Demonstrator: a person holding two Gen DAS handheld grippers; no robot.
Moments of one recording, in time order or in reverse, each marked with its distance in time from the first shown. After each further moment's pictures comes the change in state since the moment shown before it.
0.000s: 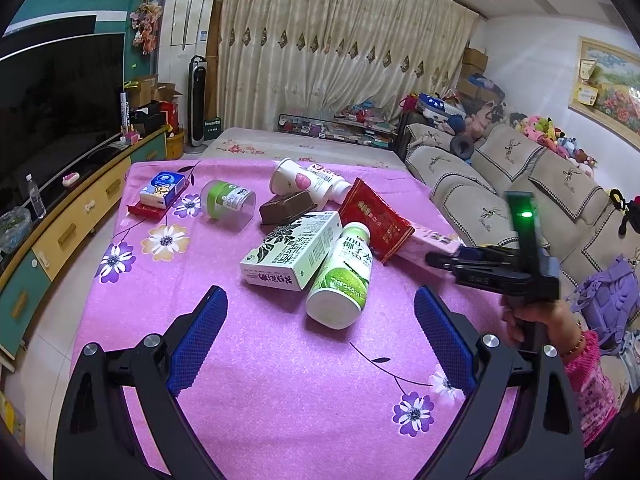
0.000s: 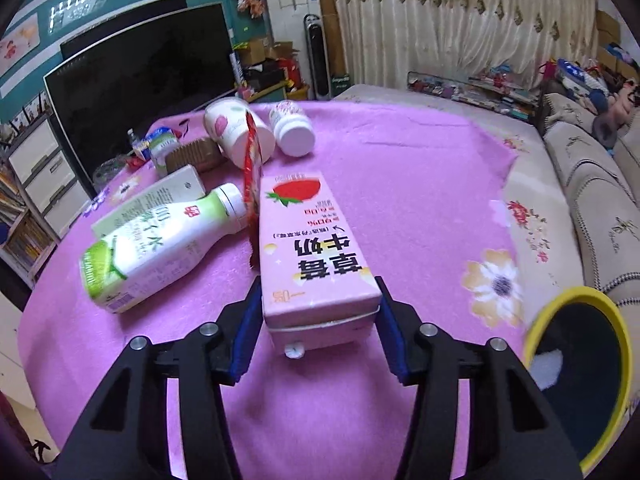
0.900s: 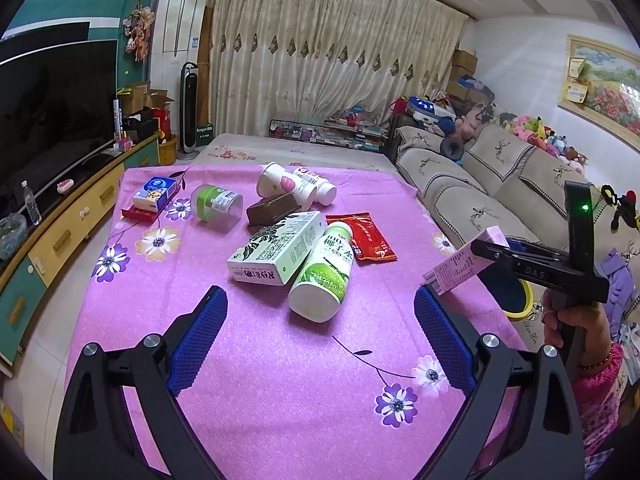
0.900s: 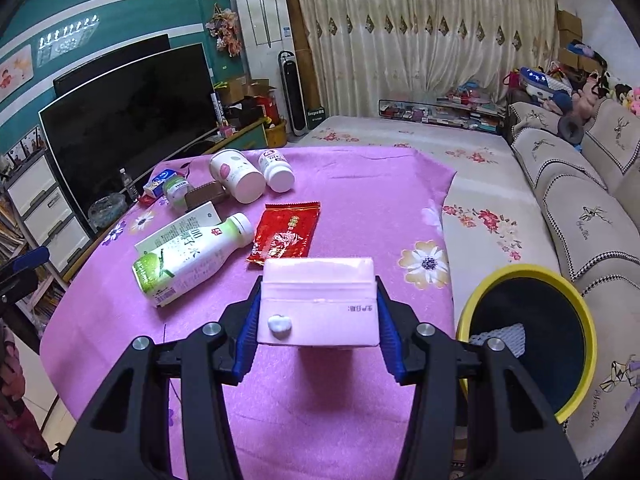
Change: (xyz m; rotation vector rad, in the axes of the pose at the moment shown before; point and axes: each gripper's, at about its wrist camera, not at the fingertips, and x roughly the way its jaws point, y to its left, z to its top) left arm -0.017 -0.015 -0.008 0.019 -0.017 -0.025; right arm -0.089 0.000 -0.018 0.071 -0.111 -0.063
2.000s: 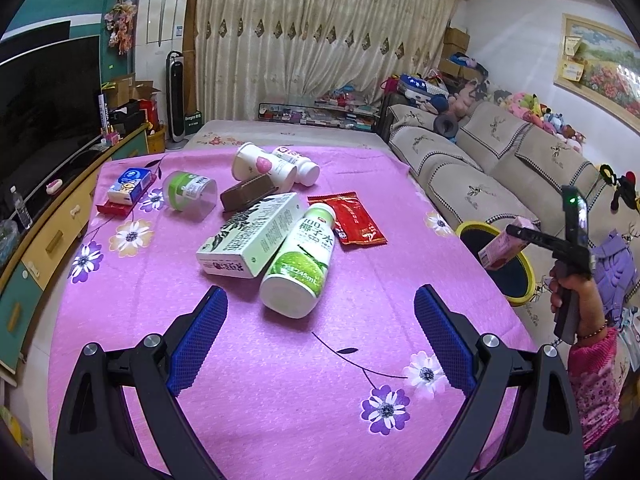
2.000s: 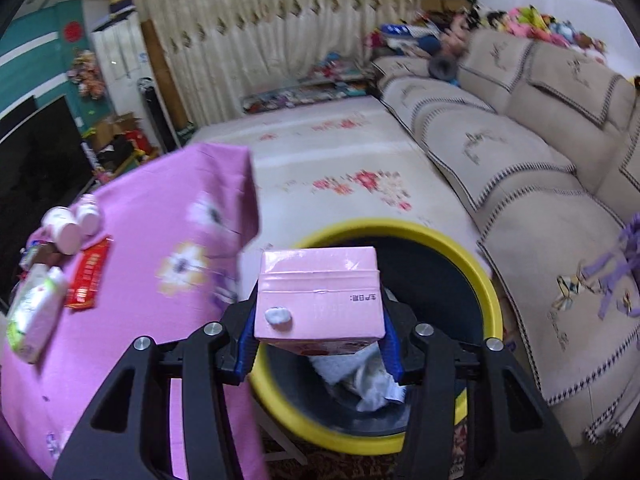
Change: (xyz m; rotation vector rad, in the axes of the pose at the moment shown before) left arm 0.036 -0.022 0.002 0.047 0.078 -0.016; right arm 0.008 -0.183 -0.037 0.341 0.013 -0.357
